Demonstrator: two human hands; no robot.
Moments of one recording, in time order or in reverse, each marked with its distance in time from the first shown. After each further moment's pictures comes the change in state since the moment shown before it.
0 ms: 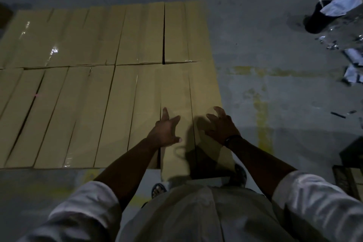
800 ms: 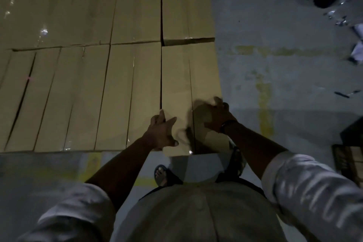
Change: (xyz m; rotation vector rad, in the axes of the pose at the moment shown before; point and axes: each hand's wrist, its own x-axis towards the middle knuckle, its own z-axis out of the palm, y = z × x) left_hand -0.051 -0.020 0.041 0.105 -0.184 -0.082; right_hand -0.008 -0.011 0.029 0.017 -0.225 0.097
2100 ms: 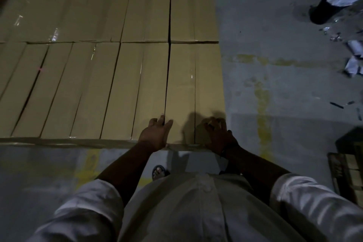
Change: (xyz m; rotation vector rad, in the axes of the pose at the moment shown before) left_hand -0.040 -0.019 0.027 0.282 0.124 -0.008; right_hand -0.078 -0.018 0.061 -0.225 0.002 -0.081
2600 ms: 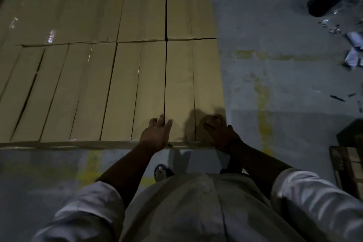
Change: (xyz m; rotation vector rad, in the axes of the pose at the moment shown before) left_hand 0.002 0.006 0.003 -0.010 0.037 -0.004; right_hand 0.006 0.013 0.004 -0.103 -0.019 -0.093
